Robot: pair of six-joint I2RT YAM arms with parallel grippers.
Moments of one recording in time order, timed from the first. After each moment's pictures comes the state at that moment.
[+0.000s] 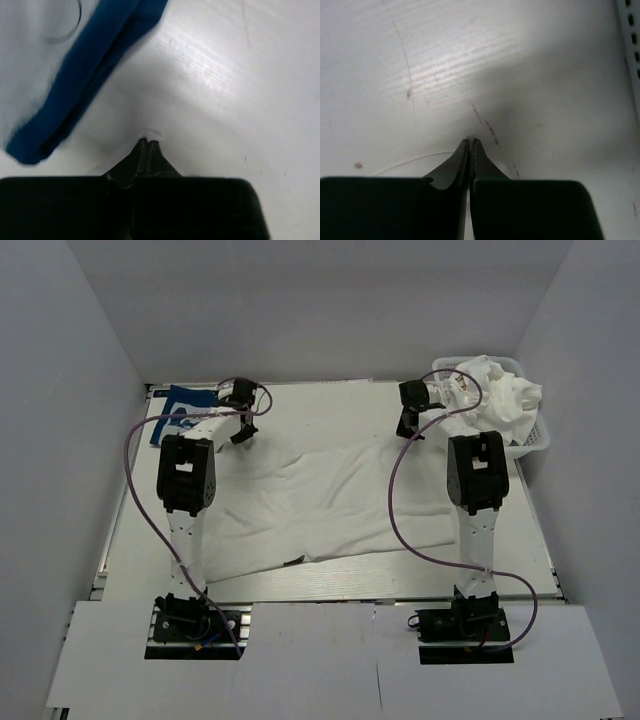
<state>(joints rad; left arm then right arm) -0.20 2.29 1.81 -0.52 -0.41 -0.59 0.23 2.27 1.73 -0.40 0.29 0.41</state>
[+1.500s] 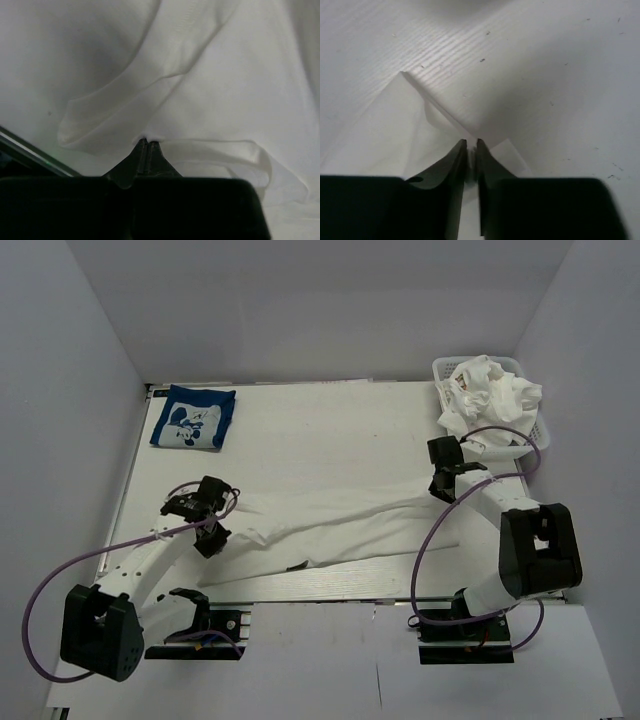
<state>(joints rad) -0.31 1.06 0.68 -0.94 -0.31 -1.05 0.23 1.48 0.85 -0.42 0.46 0.62</state>
